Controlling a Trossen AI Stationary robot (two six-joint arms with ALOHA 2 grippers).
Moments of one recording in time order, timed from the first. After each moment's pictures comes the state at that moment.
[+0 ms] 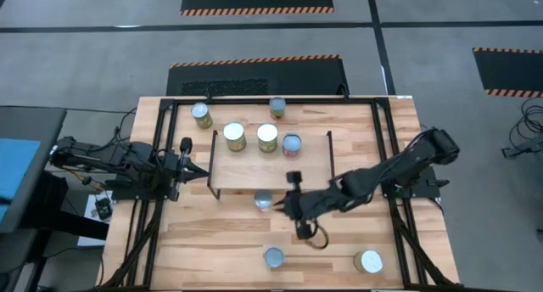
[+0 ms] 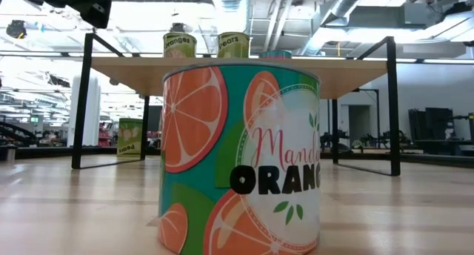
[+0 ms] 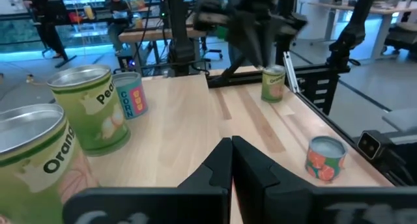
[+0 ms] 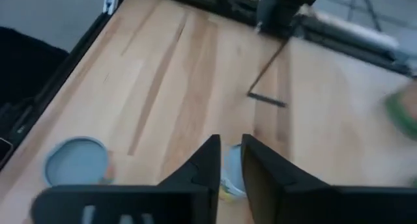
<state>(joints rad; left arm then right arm) -0.19 0.37 0.44 -0.21 -0.06 0.04 0.41 1.63 1.36 -0.36 0.34 -0.02</state>
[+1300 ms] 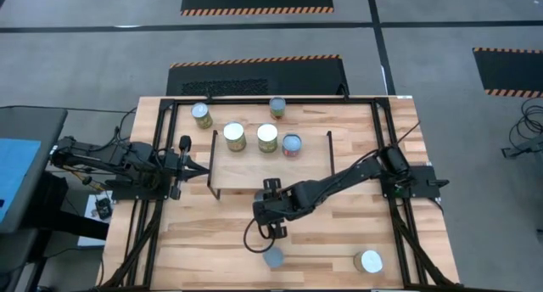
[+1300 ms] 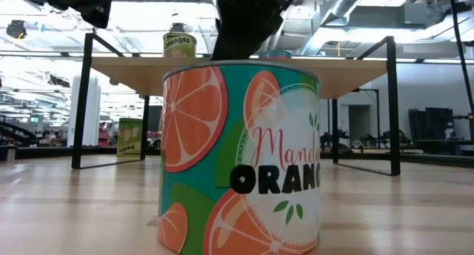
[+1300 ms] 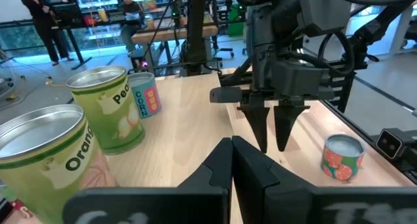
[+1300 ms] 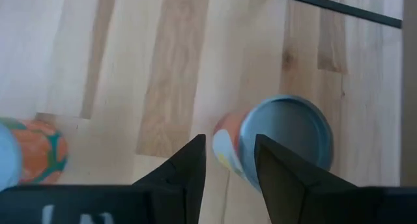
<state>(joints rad) -0.19 0.37 0.44 -0.21 -0.11 0.07 0.32 2.08 1.75 -0.72 0.25 0.11</state>
